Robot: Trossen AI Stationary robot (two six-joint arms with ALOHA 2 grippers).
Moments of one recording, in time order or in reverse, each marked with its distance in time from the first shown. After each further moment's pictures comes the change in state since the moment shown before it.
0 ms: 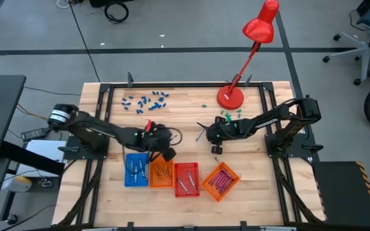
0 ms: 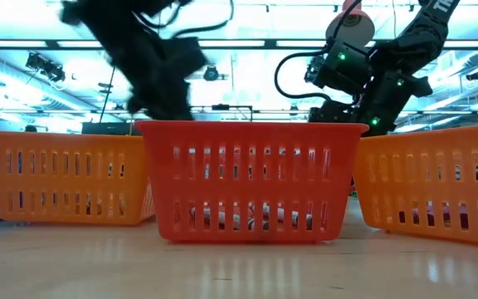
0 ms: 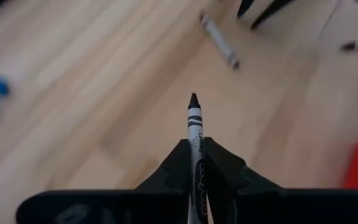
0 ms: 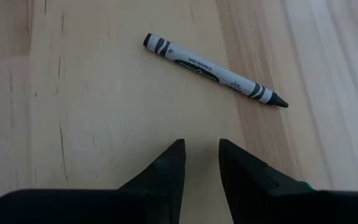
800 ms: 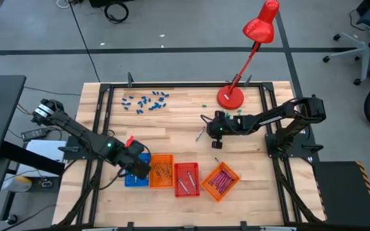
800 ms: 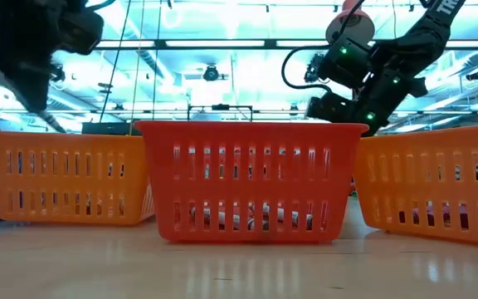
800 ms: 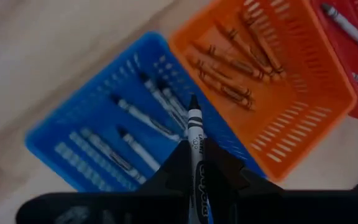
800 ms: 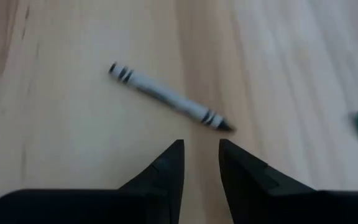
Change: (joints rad) left arm -0.327 -0.266 0.001 -0.576 0.350 -0.808; right arm -0.063 -0.079 -0.032 0.110 0.007 -0.141
